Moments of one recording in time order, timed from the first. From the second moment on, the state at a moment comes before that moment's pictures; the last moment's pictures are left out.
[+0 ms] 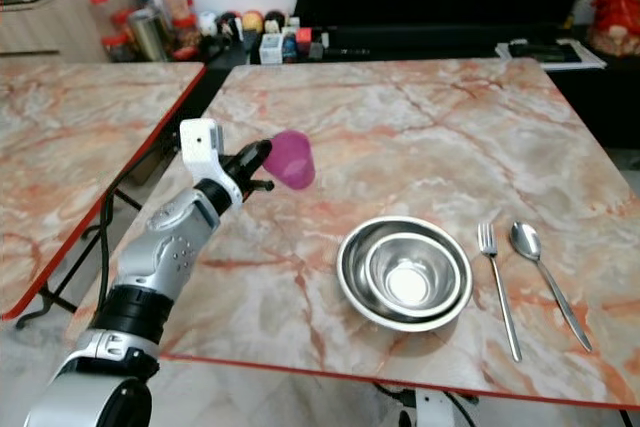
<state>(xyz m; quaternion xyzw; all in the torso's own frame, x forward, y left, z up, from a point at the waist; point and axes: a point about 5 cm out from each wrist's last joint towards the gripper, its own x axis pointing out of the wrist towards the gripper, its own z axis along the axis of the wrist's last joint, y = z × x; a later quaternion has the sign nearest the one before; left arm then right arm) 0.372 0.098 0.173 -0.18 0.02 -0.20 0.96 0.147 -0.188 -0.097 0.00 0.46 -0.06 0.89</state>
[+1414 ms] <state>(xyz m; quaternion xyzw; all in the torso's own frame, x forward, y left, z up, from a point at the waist) 0.394 0.052 0.170 -0.15 0.17 -0.27 0.94 0.137 -0.190 -0.098 0.02 0.45 -0.09 0.89</state>
